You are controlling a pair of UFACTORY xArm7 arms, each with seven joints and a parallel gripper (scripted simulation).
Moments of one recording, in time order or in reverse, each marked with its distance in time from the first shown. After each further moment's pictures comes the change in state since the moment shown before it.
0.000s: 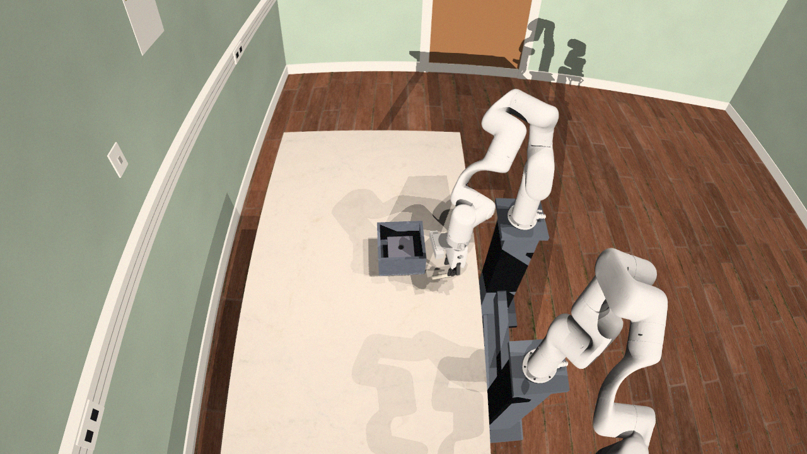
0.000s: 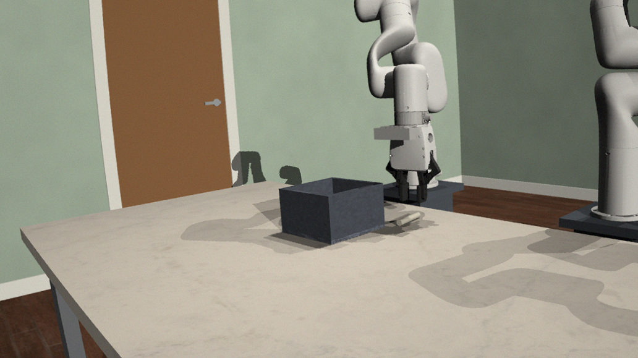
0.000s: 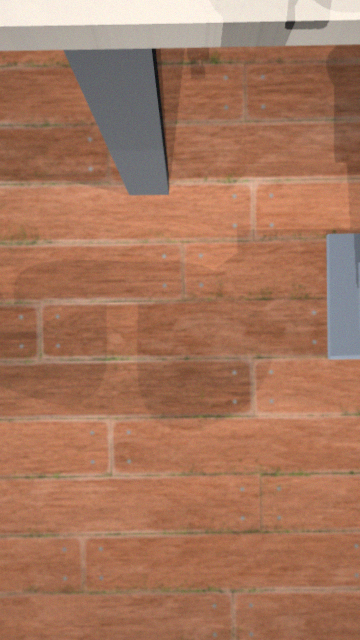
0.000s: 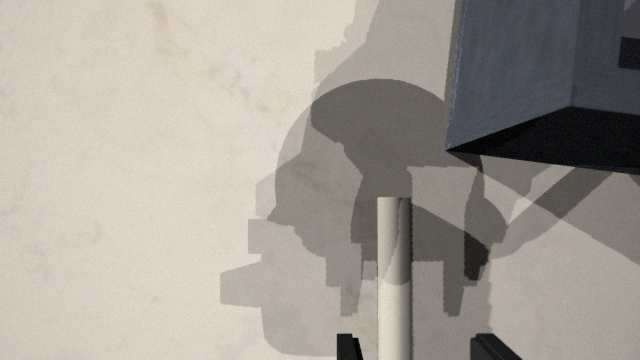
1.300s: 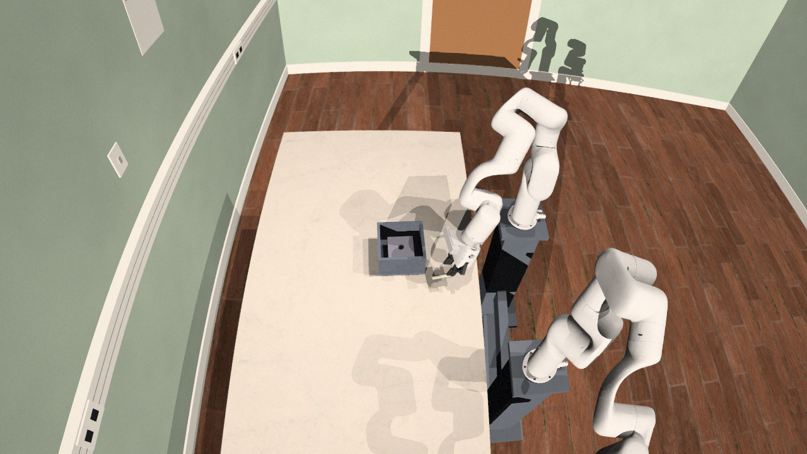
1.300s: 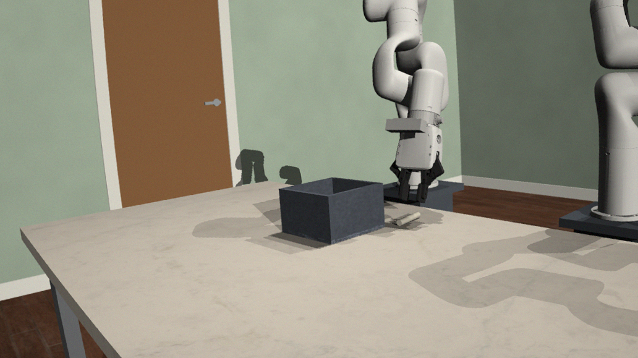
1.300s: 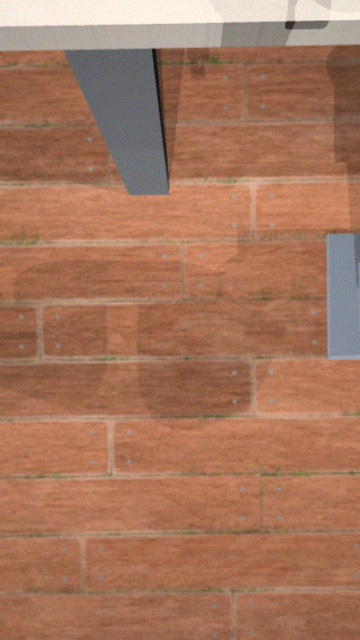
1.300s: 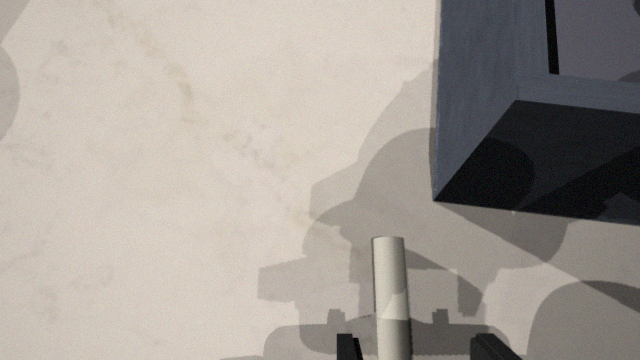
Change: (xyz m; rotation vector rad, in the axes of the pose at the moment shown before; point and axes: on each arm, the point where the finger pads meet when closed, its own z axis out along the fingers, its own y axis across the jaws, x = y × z) left arm 0.000 0.000 0.000 0.000 0.000 0.000; right arm 0.000 0.000 0.000 0.000 0.311 -0.001
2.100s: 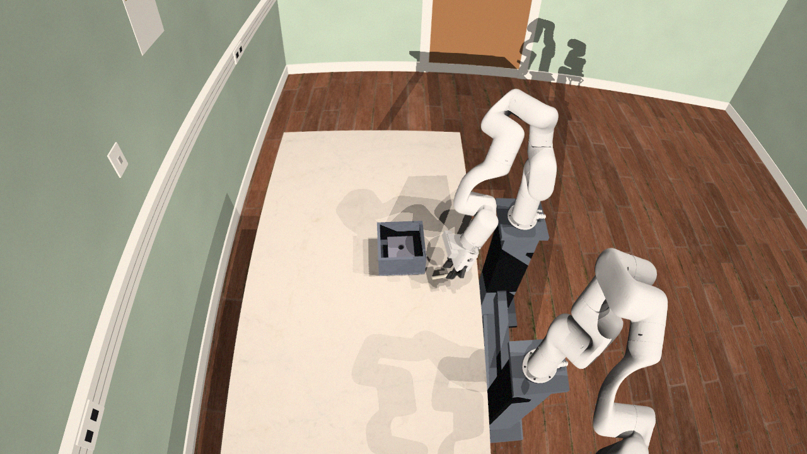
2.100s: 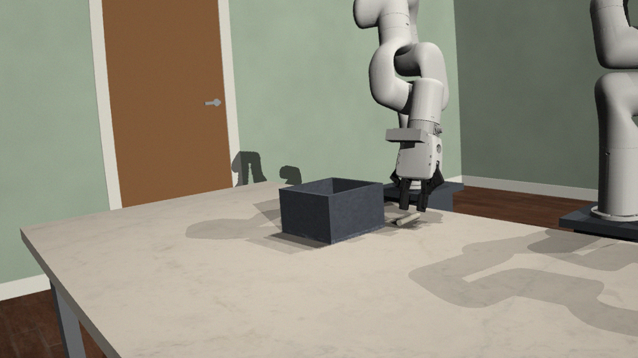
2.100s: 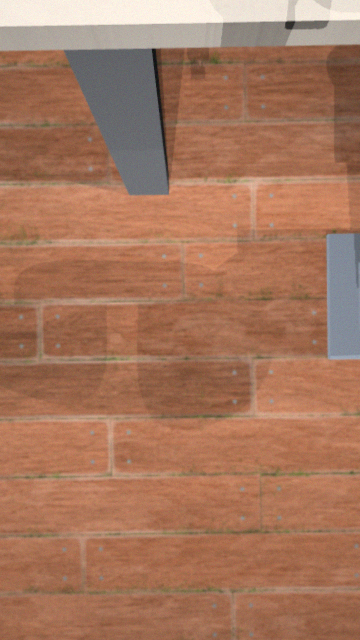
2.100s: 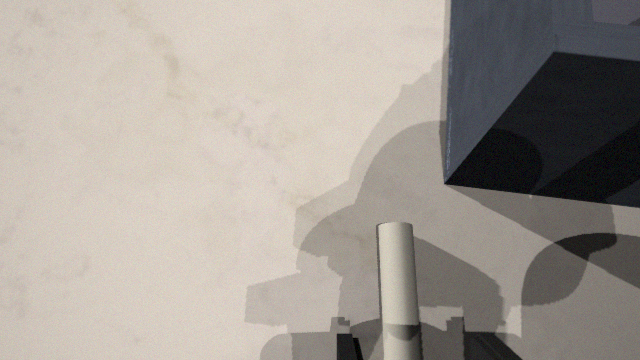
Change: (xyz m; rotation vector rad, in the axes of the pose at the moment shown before) left arm 0.000 0.000 0.000 0.000 0.000 0.000; right arm -0.008 0.000 0.020 0.001 -0.012 -0.001
